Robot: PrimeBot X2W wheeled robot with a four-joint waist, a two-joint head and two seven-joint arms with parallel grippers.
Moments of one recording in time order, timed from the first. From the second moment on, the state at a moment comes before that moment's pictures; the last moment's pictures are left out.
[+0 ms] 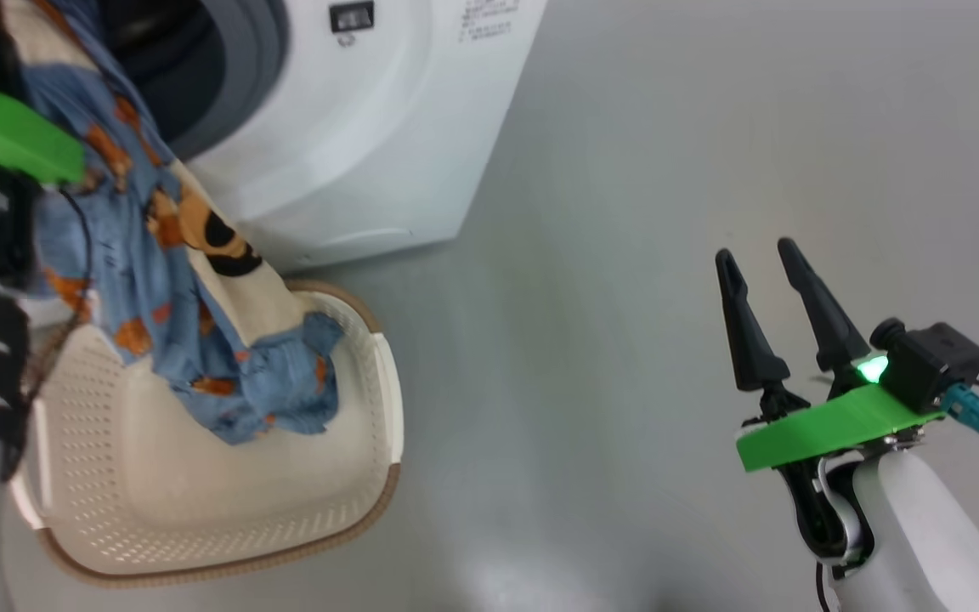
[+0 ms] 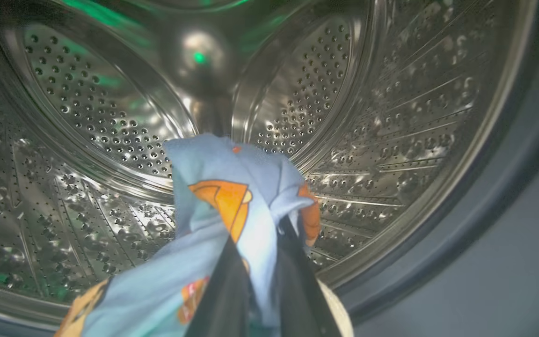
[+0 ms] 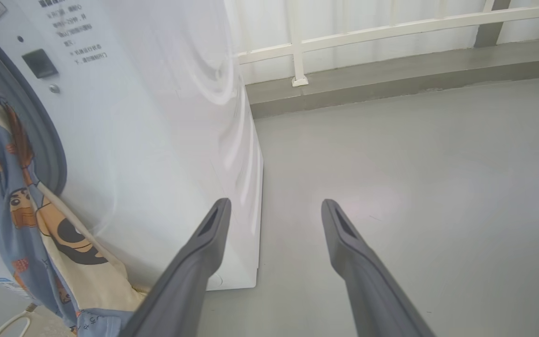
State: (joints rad) left arm -1.09 0.33 -0.26 0.88 -0.59 -0.11 -0.22; right arm -0.31 -0.12 0.19 0.22 0.42 0.12 -0.25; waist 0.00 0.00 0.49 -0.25
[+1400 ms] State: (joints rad) left arm -1.45 0.39 -0.09 0.98 -0.24 -0.09 -0.15; right arm -0.36 -0.05 0.22 0.19 0.40 0.12 -0.25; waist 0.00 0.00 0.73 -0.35
